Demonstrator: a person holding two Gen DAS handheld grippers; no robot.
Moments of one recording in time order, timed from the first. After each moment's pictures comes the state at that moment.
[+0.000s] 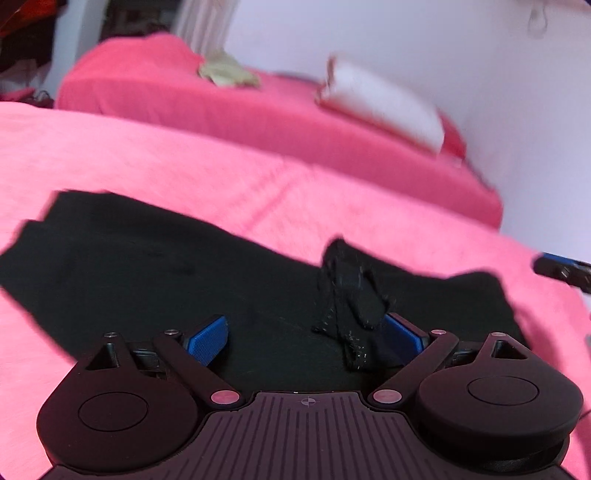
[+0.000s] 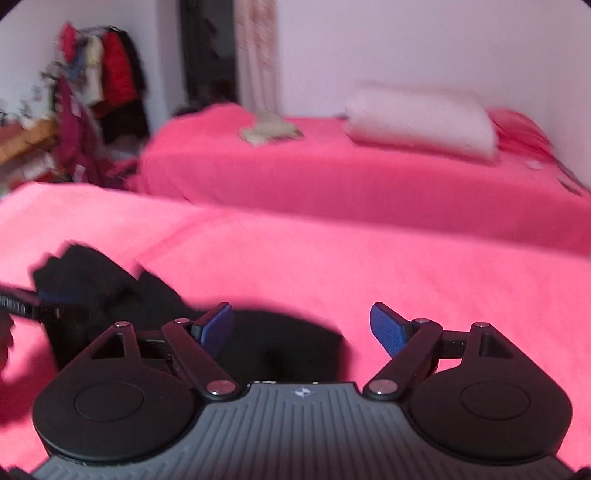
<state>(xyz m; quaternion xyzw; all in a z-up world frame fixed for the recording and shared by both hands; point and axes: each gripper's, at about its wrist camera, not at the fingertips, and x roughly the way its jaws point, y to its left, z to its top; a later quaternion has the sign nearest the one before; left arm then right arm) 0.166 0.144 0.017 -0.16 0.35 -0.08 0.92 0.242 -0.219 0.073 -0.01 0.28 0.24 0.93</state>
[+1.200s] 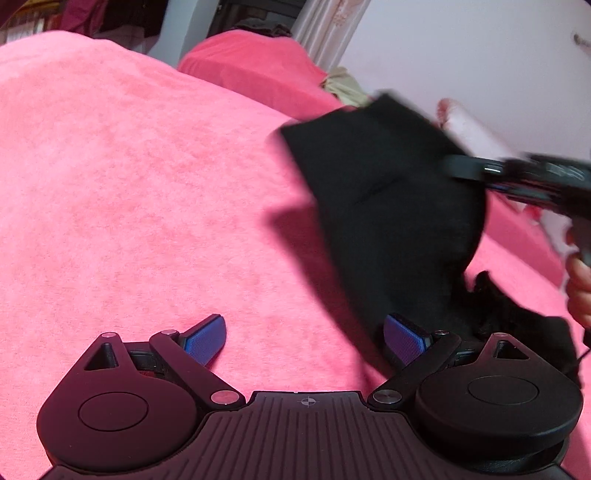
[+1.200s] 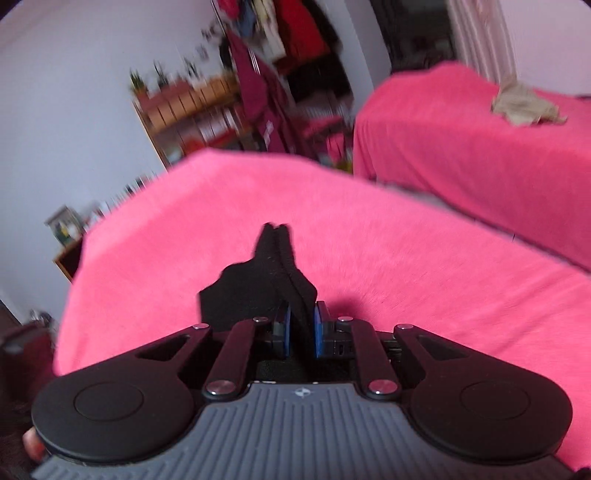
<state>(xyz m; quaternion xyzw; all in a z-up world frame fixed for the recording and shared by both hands) 0.125 0.254 -0.002 -0.23 0.35 0.04 0.91 0.316 -0.010 0.082 0.01 0.32 0.51 0.80</state>
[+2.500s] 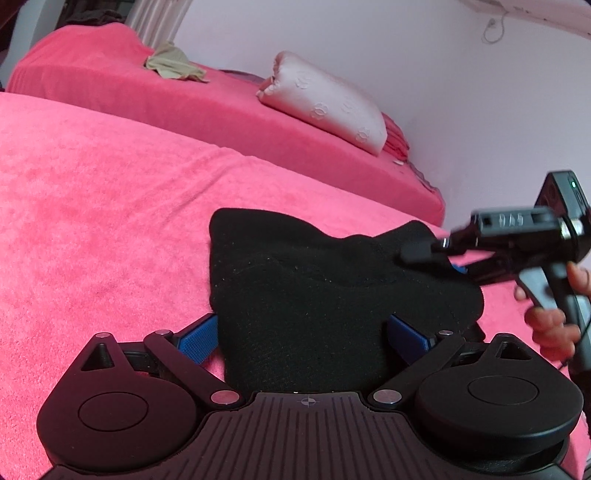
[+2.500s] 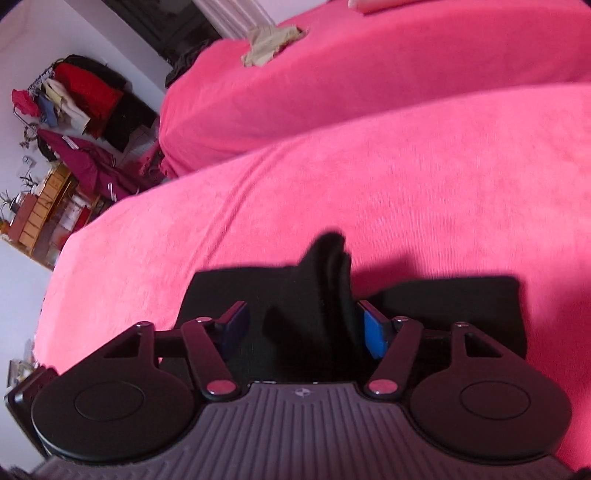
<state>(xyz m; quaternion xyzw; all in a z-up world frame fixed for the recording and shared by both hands) 0.185 0.117 -0.005 -0.18 0.34 -0.19 0.90 0.301 -0.193 0.017 0.18 0.49 0.24 0.82</state>
